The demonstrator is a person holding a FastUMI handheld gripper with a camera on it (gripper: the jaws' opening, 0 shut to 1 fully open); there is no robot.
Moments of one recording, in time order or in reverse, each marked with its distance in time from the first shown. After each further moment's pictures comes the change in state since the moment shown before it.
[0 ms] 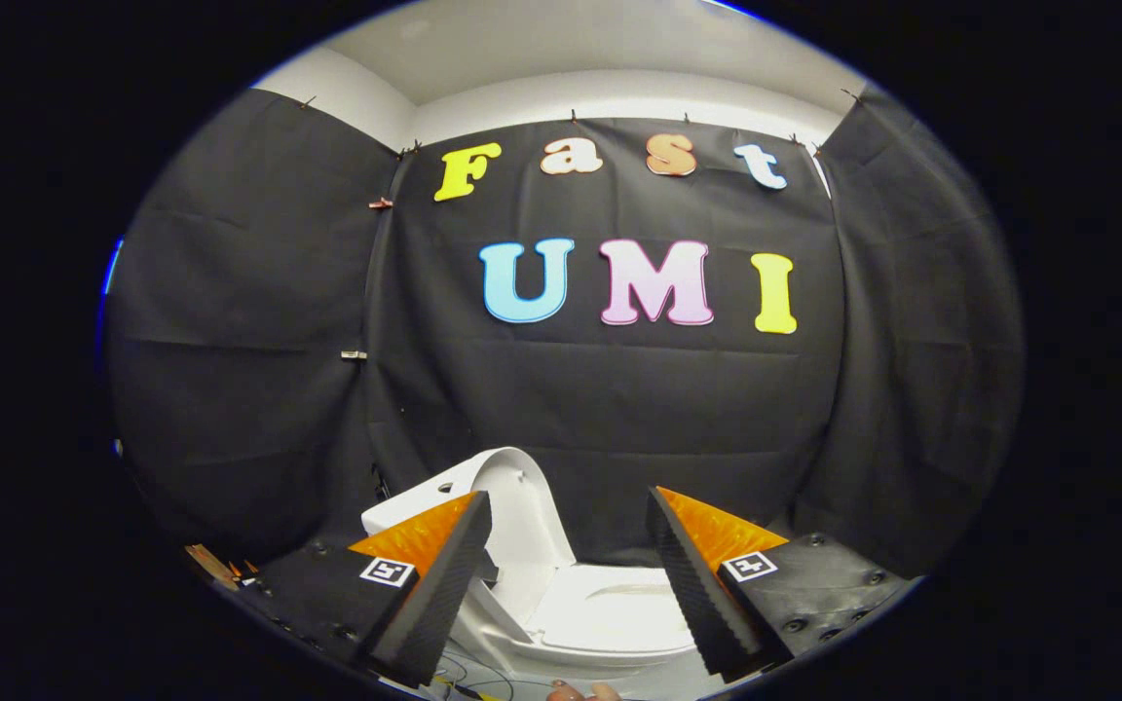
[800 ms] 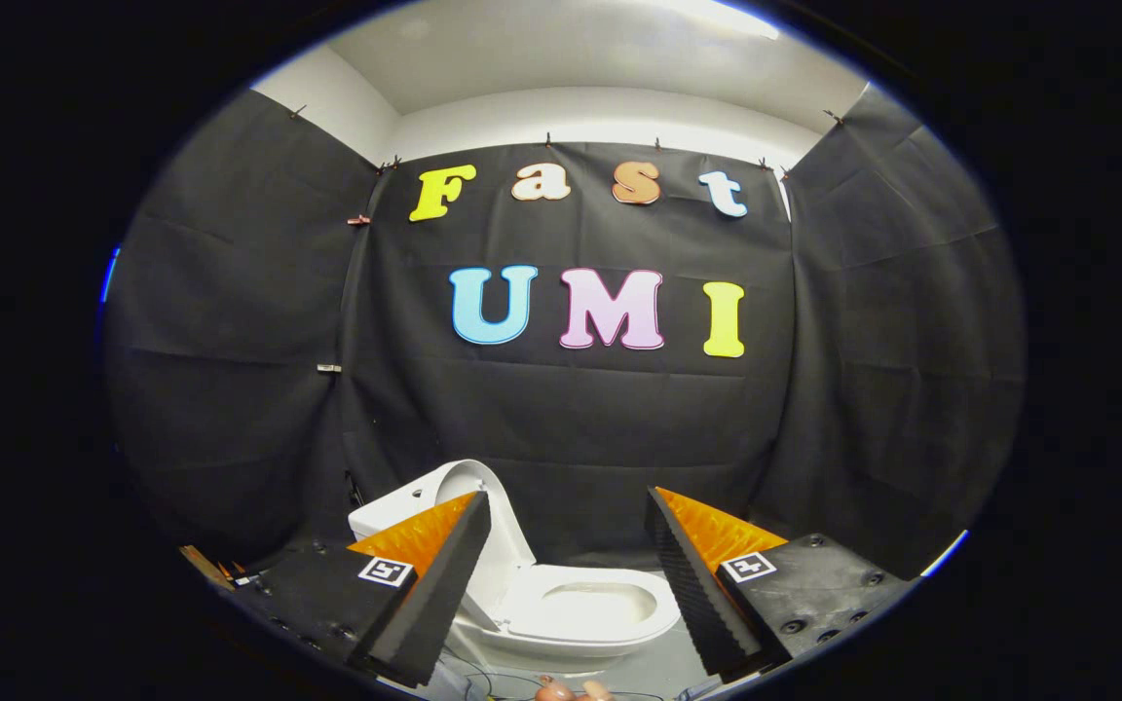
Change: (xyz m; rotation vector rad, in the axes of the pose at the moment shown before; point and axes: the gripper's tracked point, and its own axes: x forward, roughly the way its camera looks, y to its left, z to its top) arm -0.070 -0.033 0.032 -0.006 -0.028 -0.094
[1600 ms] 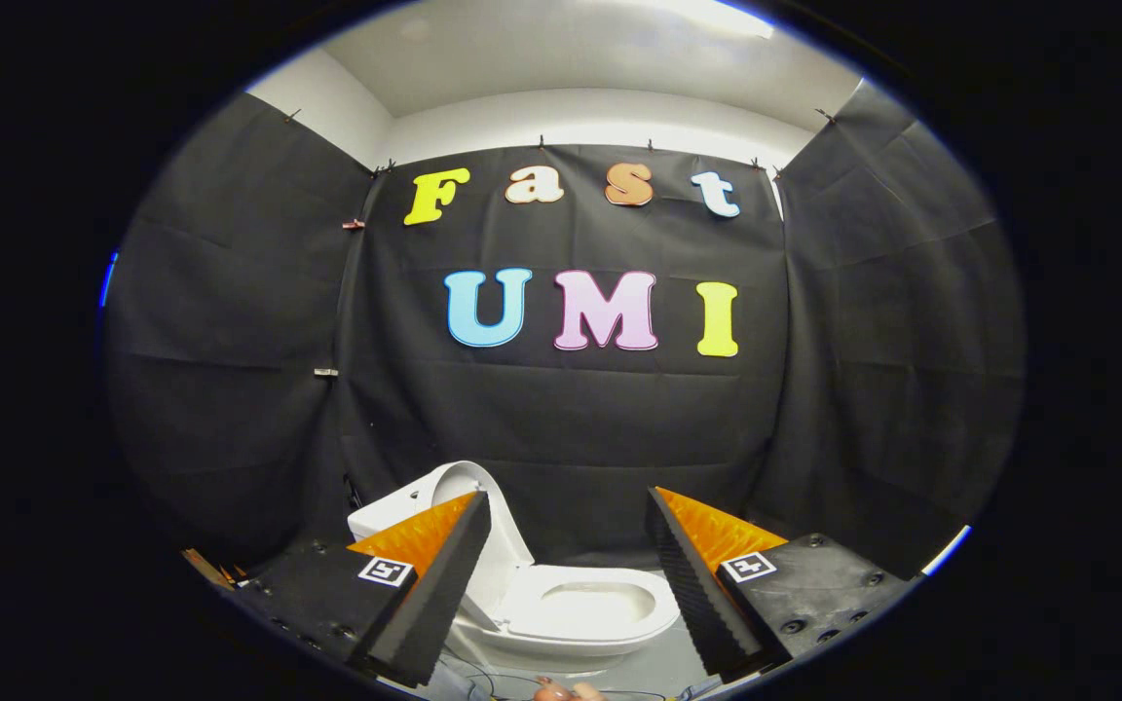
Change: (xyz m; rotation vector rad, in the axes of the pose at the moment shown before) arm -0.004 -0.005 -0.001 0.012 -0.005 -0.015
